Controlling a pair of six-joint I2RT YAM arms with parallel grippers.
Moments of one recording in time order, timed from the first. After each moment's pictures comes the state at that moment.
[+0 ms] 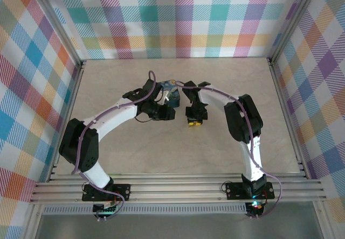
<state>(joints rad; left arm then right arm) -0.57 1.65 1.24 -0.63 0.41 -0.45 0.57 2.12 1.57 -1.04 -0.11 0.59</state>
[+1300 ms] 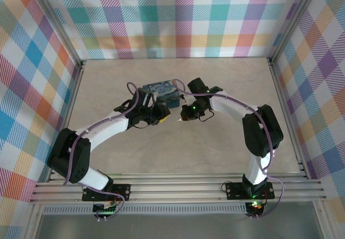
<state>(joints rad) -0.52 1.49 0.93 -0.21 0.37 -1.04 0.58 1.82 1.33 -0.69 -0.40 0.19</state>
